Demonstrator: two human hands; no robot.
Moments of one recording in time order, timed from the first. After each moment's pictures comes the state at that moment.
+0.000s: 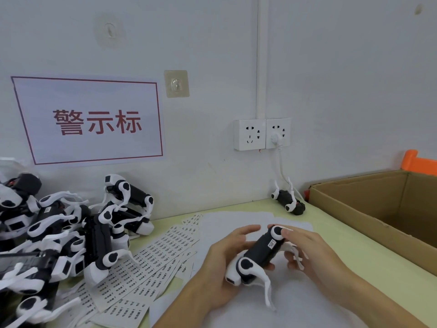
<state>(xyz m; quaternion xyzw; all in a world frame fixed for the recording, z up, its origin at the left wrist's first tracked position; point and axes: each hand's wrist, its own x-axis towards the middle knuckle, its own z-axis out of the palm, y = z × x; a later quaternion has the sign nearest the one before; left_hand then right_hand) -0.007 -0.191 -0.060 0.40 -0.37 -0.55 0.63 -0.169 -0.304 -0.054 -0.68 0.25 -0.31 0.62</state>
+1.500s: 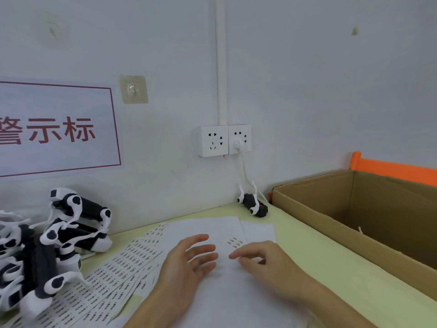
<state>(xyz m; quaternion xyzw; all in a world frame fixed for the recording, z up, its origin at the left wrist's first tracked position) -0.009 -0.203 -0.066 0.47 -0.21 -0.43 0.74 -0.180 -0.316 -0.068 -0.85 0.26 -0.25 0.38</state>
